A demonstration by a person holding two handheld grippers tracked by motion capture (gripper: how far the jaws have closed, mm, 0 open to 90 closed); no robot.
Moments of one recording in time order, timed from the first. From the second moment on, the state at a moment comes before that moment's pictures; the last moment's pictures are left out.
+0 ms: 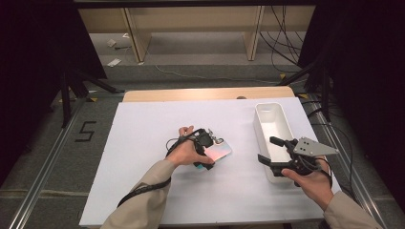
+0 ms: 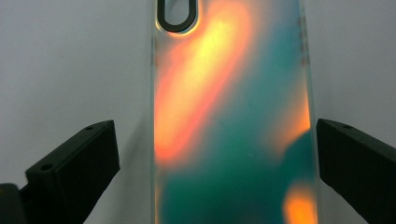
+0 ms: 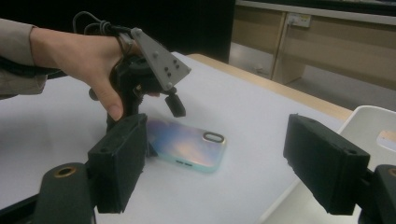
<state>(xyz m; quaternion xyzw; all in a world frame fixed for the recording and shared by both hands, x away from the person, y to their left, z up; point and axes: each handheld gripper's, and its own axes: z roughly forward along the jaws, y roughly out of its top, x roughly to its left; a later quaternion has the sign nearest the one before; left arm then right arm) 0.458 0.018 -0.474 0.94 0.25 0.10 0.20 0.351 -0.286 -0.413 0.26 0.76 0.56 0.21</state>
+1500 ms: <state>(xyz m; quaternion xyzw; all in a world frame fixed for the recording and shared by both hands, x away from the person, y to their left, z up) 0.474 0.013 -0.475 0.95 0.23 0.04 0.18 0.350 -0.284 -0.413 0.26 0.76 0.56 0.20</state>
